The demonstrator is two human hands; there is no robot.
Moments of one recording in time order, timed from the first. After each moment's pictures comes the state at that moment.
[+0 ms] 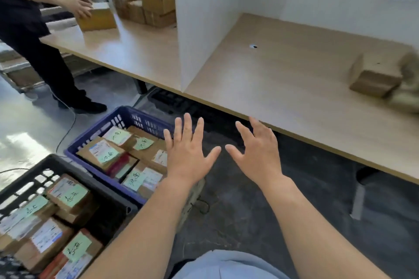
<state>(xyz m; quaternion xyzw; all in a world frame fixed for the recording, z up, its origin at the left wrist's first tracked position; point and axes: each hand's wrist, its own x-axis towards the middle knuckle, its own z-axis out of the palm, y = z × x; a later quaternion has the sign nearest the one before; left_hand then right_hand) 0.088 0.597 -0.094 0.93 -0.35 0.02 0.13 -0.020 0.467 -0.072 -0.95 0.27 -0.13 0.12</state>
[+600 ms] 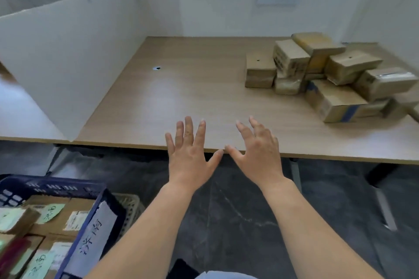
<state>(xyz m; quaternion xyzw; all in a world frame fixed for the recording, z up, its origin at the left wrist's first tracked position) -0.060 0.349 -0.071 0.84 -0.51 0.03 0.15 -0.201 0.268 -0.051 -0.87 0.44 -0.21 0.10</state>
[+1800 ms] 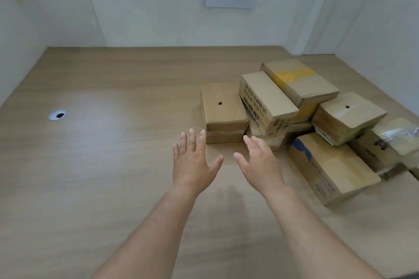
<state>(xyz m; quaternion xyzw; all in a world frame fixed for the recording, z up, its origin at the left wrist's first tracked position) 0.033 -0.083 -0.105 0.78 -0.59 -0.11 0.18 -0.127 -0.124 -0.080 -0.77 0.60 -0.16 0.18</state>
